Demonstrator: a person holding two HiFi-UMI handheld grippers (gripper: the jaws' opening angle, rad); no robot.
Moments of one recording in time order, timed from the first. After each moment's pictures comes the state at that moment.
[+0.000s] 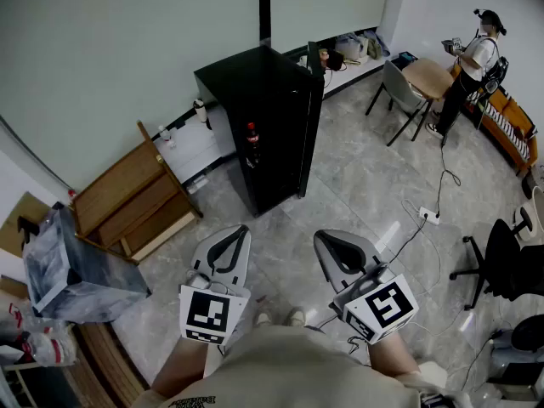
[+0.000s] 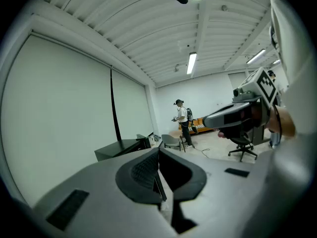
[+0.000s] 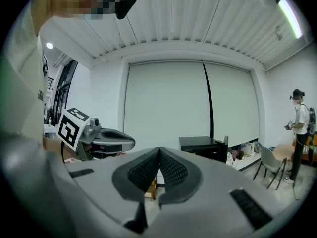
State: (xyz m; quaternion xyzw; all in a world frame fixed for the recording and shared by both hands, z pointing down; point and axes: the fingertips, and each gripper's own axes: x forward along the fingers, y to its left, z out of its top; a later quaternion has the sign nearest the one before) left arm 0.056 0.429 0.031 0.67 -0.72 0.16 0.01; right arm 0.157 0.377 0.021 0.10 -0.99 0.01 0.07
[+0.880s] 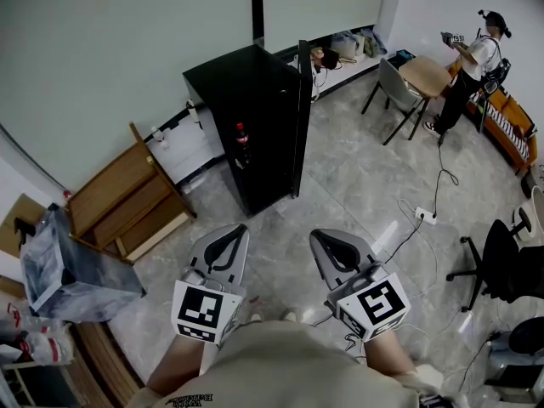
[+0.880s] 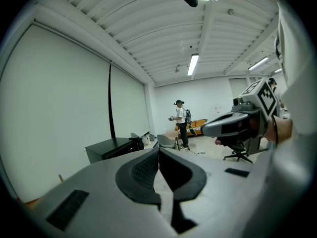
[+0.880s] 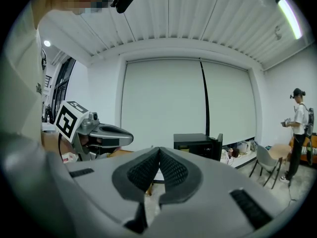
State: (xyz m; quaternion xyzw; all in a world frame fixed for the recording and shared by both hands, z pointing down) left arm 0.086 0.388 0.037 0.69 -0.71 0.14 0.04; right arm 0.182 0.335 0.039 0.11 -0.99 0.01 0.09
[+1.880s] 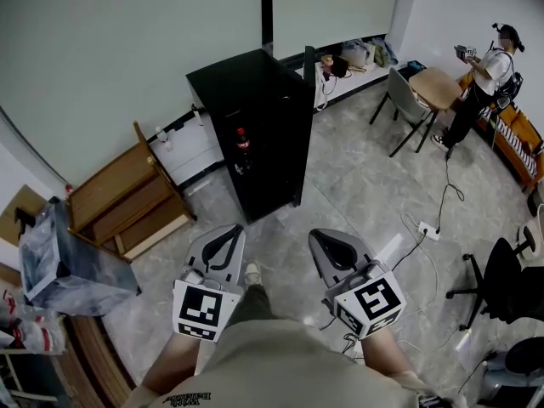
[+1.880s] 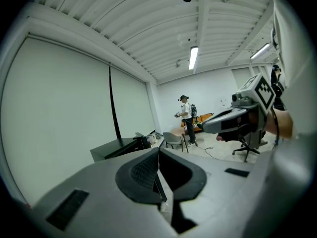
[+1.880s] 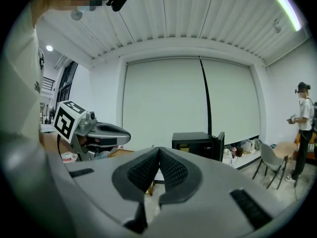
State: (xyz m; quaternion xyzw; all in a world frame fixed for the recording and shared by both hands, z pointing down) left arm 0.091 0.354 0.056 0.66 -0.73 0.17 0.02; right arm 0.188 0.288 0.065 0.09 -0.99 0.02 0.08
